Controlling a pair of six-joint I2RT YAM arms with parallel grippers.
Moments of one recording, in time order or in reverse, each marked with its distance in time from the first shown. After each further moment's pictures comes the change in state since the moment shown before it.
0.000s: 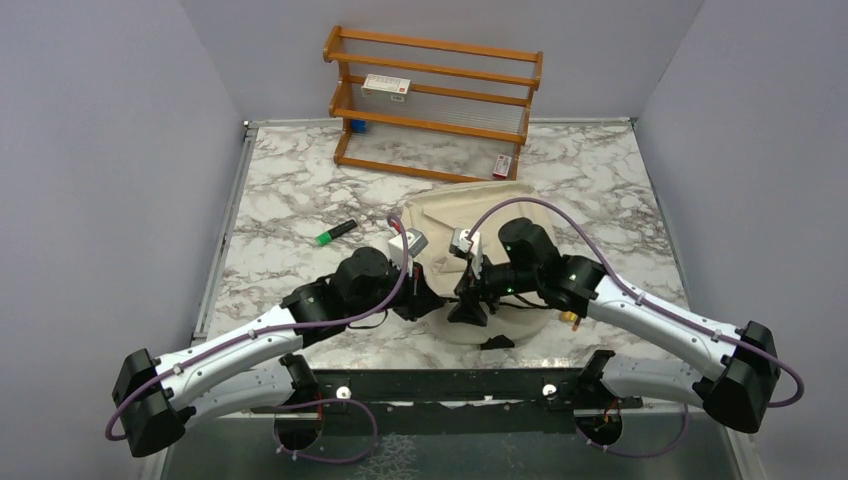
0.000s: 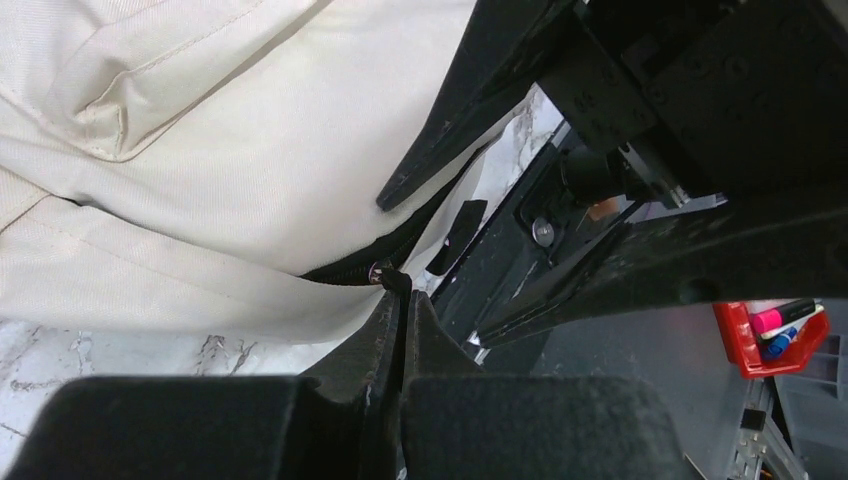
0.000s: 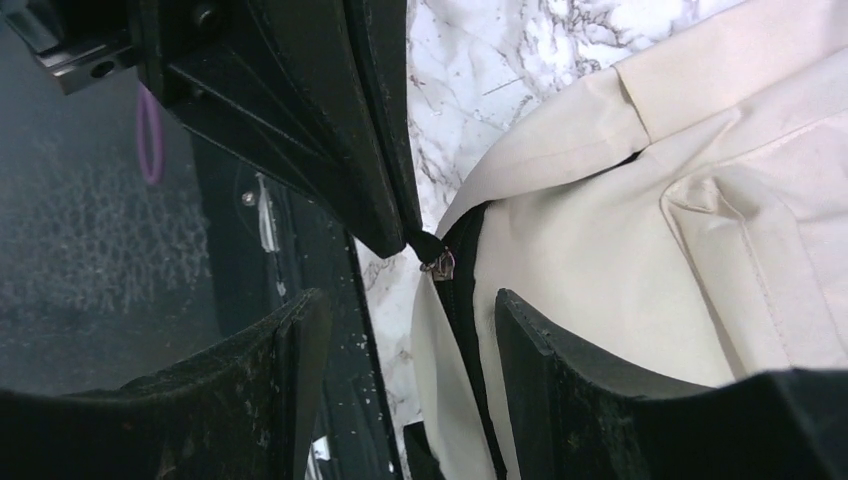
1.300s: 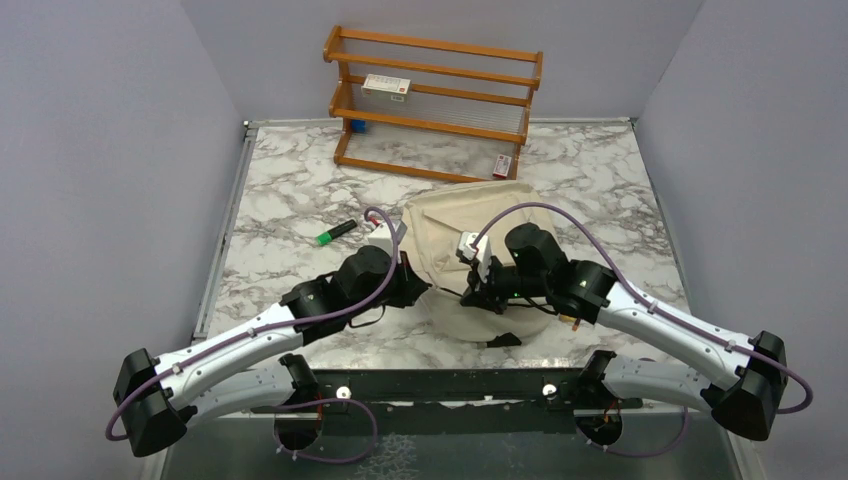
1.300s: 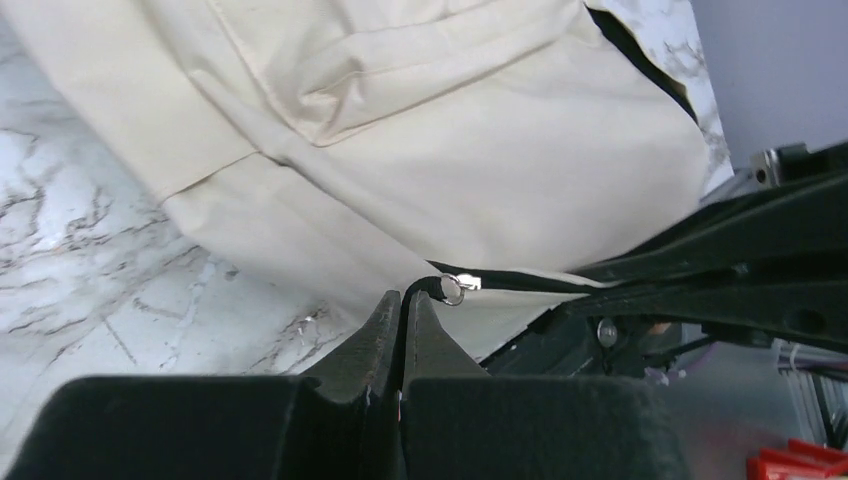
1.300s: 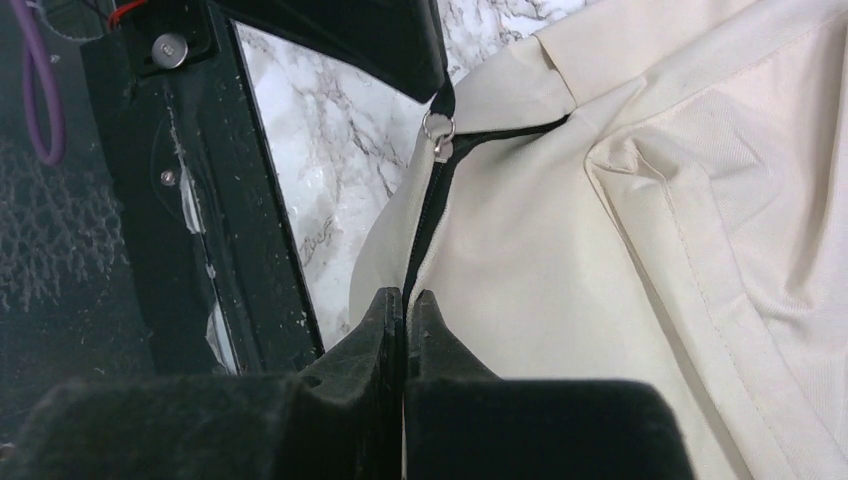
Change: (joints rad) left arm 0.010 0.012 0.032 -0.114 -0.299 -0.132; right arm 0.038 -0.062 -0.014 -0.058 0.182 -0.084
